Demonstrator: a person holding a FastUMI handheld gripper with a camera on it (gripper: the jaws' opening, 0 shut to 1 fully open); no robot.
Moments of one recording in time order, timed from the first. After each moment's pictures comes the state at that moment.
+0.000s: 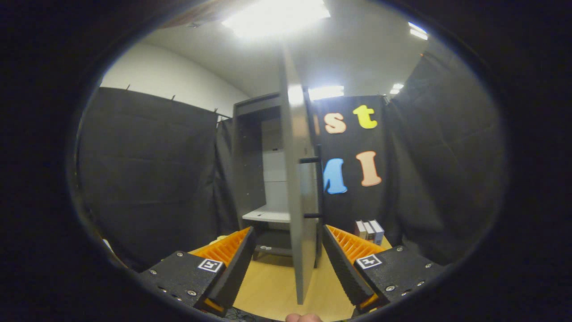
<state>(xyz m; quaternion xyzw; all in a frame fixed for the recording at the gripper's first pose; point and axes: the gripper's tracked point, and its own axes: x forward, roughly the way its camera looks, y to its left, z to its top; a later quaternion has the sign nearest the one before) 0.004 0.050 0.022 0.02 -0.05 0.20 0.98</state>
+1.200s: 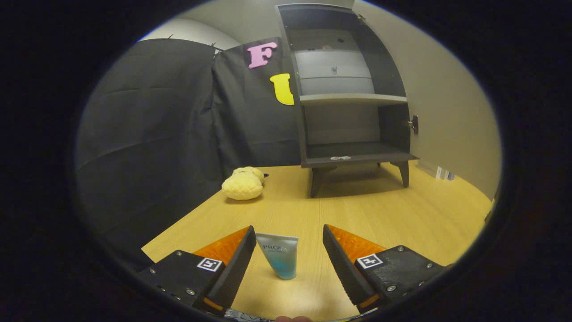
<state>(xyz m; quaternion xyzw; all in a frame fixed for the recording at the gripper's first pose) 0.146 0.402 -0.333 0.06 0.15 0.11 0.98</state>
